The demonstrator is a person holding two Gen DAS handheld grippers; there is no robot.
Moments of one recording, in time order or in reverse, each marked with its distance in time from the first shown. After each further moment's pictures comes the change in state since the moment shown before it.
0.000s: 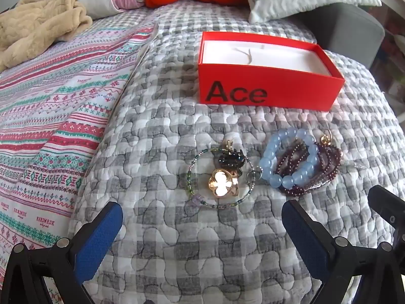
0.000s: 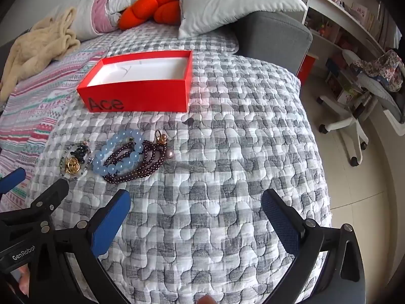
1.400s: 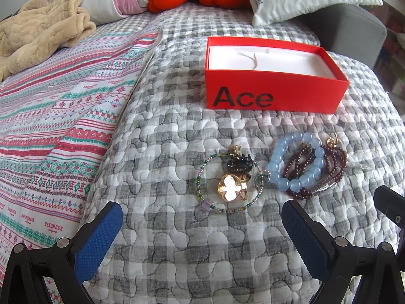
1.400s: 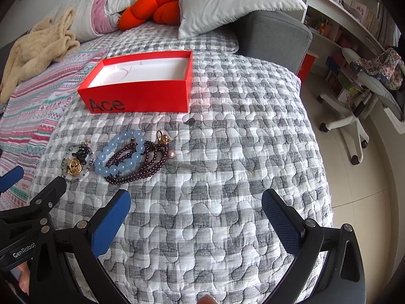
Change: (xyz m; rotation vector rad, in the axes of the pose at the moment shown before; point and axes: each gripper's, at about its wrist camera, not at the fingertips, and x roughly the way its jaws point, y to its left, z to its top) left arm -0.001 0.010 0.001 0.016 -0.020 0.028; right arm -0.002 -0.002 0.000 0.007 -0.015 -0.002
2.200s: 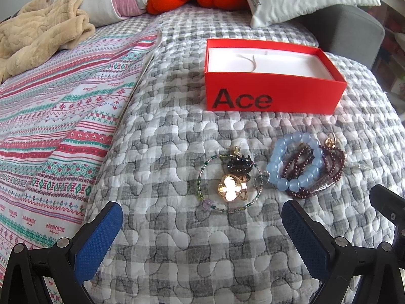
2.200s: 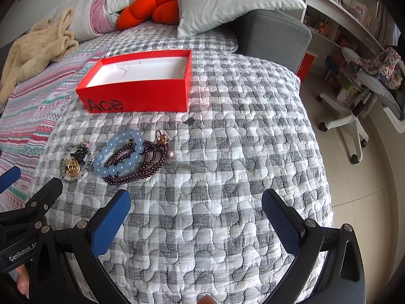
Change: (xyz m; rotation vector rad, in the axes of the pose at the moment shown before) left arm -0.005 -0.001 0.000 0.011 -0.008 0.000; right arm 0.002 0.001 0.000 -0.002 0.003 0.000
